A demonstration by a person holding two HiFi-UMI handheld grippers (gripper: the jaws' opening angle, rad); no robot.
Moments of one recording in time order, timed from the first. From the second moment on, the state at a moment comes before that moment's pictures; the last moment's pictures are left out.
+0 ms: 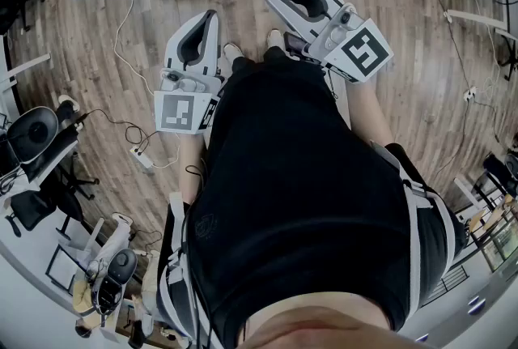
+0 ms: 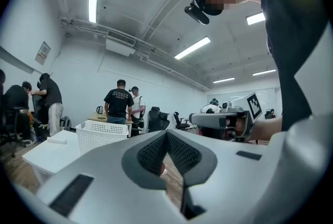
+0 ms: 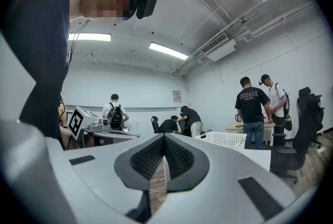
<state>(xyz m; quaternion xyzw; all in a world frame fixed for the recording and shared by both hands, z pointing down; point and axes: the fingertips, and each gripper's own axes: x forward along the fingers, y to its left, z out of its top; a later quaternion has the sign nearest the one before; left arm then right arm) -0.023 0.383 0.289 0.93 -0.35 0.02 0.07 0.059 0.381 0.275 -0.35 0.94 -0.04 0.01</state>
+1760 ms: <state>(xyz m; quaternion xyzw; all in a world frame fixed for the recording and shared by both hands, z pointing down) 0.039 0.319 0.299 0.90 -0.42 0.02 0.08 0.121 0.305 0.296 -0.31 0.95 -0.05 0.02</state>
